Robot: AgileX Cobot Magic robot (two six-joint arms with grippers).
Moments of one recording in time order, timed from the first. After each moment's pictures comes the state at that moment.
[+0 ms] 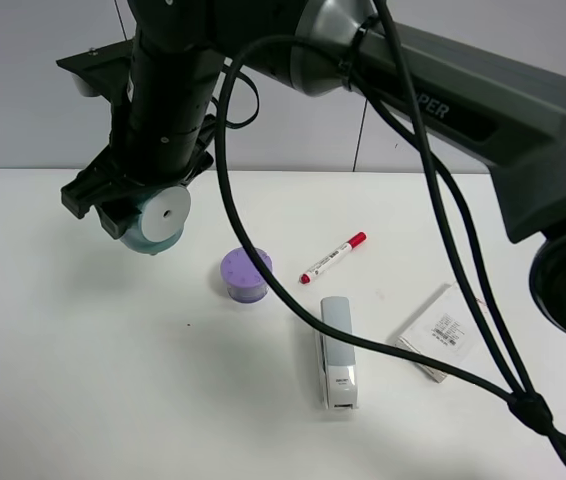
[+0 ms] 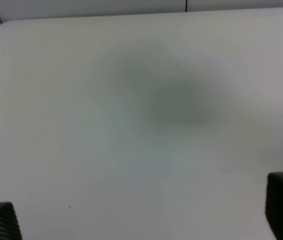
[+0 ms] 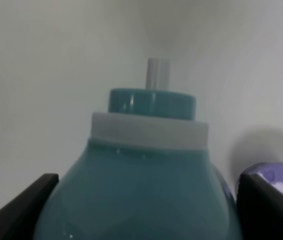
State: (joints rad) left arm 0.04 -0.01 -0.51 0.02 1.05 0.00; right arm 0.95 2.14 -2.16 0.12 1.21 -0.01
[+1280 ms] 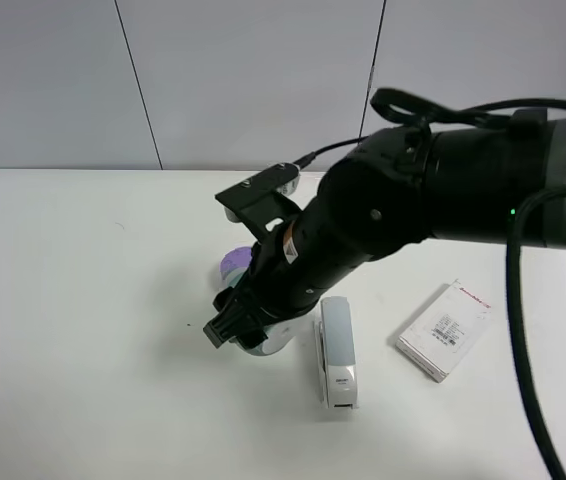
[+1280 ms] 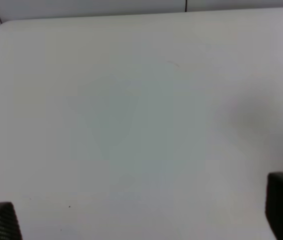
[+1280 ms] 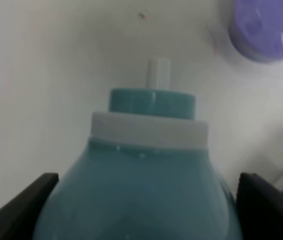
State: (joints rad) left arm 0.04 -0.01 -0.51 0.02 1.05 0.00; right arm 0.94 1.66 -1.10 0.09 0.63 0.15
